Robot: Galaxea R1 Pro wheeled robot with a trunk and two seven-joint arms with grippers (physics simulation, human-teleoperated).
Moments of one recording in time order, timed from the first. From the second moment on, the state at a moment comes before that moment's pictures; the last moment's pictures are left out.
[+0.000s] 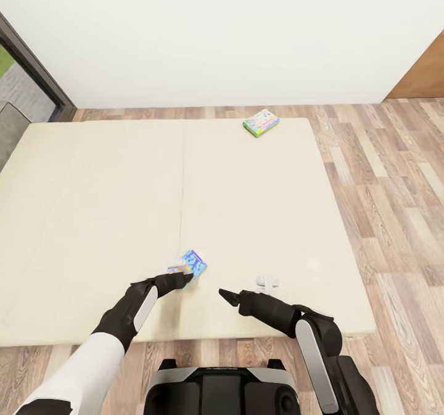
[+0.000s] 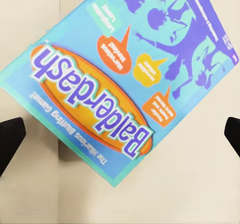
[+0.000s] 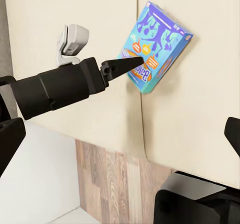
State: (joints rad) left arm -0.73 -0.04 -0.05 -0.69 0.22 0.41 -0.13; right arm -0.27 0.14 0.07 -1.59 -0.35 0.85 0.37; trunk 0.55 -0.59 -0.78
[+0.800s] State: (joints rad) left arm -0.74 0.01 -0.04 -0.76 0.22 0.54 -0.13; right arm -0.27 0.14 0.07 -1.58 -0.35 0.85 0.37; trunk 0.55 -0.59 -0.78
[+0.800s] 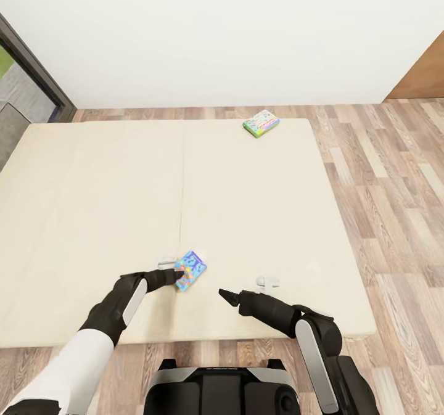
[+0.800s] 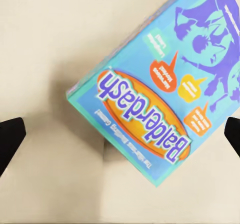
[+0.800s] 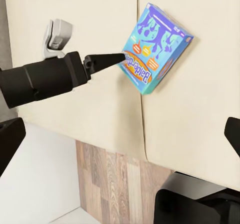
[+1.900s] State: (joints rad) left arm -0.90 0.03 -0.04 -0.52 0.22 0.40 -0.02; right arm -0.27 0.14 0.07 -1.58 -0.35 0.85 0.36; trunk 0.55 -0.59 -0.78
